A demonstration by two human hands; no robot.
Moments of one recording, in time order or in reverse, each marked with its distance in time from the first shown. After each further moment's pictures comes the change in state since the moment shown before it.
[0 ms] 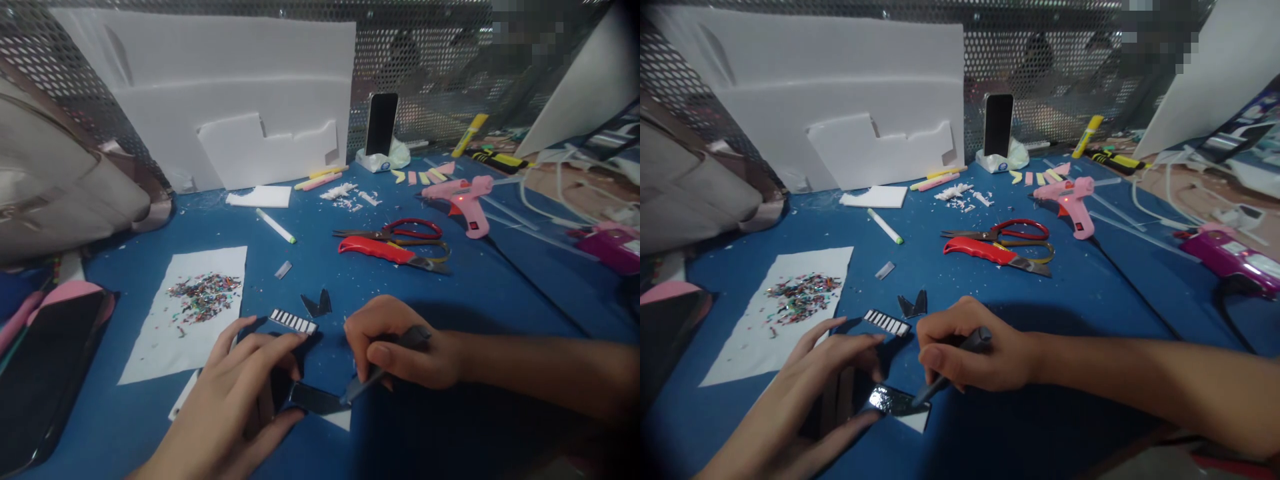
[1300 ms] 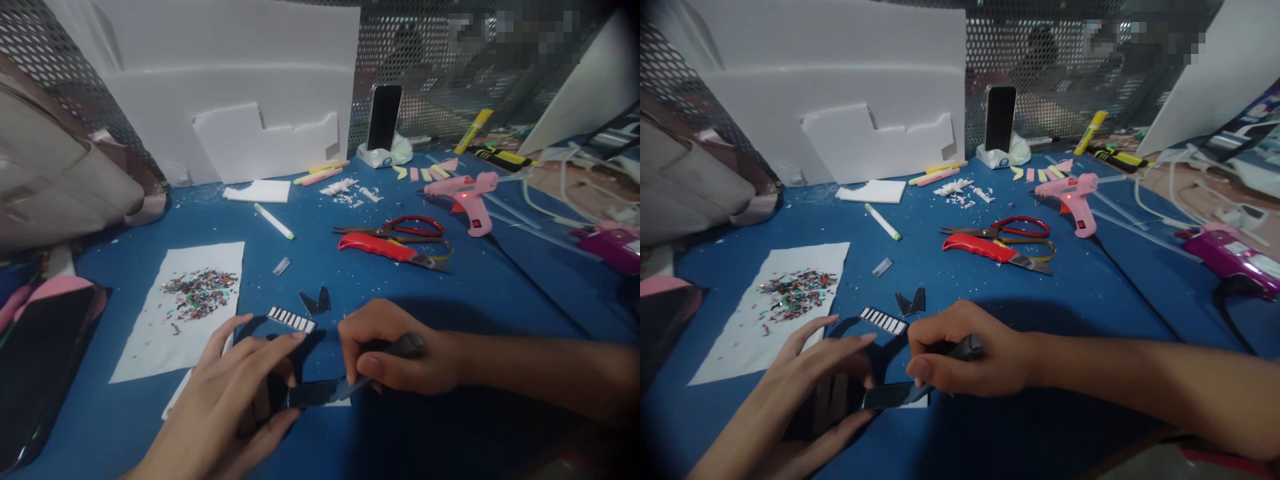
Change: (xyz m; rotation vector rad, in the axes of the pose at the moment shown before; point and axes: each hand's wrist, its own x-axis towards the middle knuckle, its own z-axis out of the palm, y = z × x) left_hand 0.000 -0.002 -0.002 0.039 0.039 0.086; right_hand 0.005 -0.003 0.001 -0.079 -0.066 0.030
